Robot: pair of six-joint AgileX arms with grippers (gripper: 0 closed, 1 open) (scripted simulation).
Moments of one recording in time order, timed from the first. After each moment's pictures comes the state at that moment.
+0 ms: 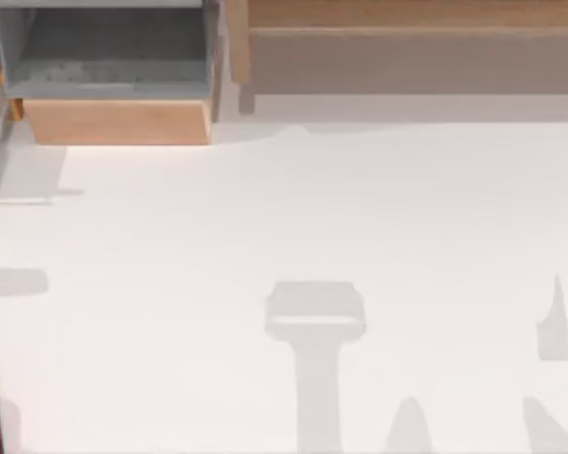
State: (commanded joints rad) left arm 0.56 2.12 0.70 1.39 0.60 1.59; right arm 0.00 0.00 0.00 0.00 0.00 0.00
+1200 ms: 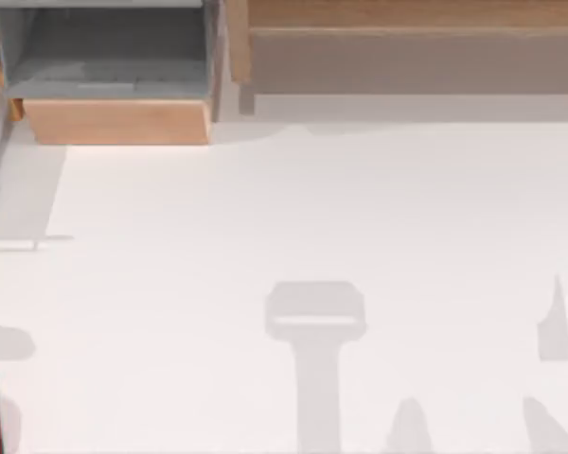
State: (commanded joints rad) left arm 0.68 2.04 0.49 1.51 0.72 1.60; right arm 0.00 0.00 0.00 0.00 0.00 0.00
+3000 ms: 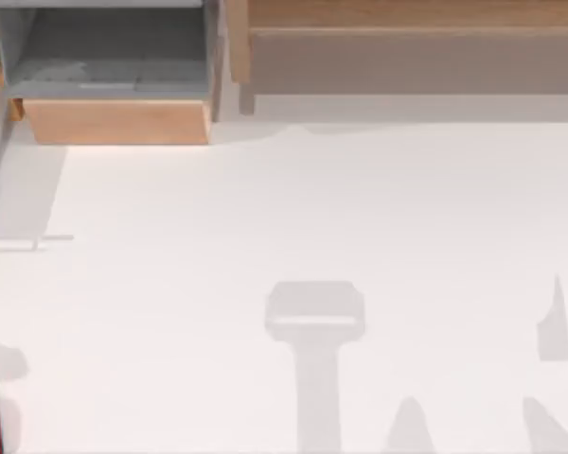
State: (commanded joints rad) left arm 0.73 2.01 0.43 1.52 0.76 1.57; right arm 0.00 0.00 0.00 0.00 0.00 0.00
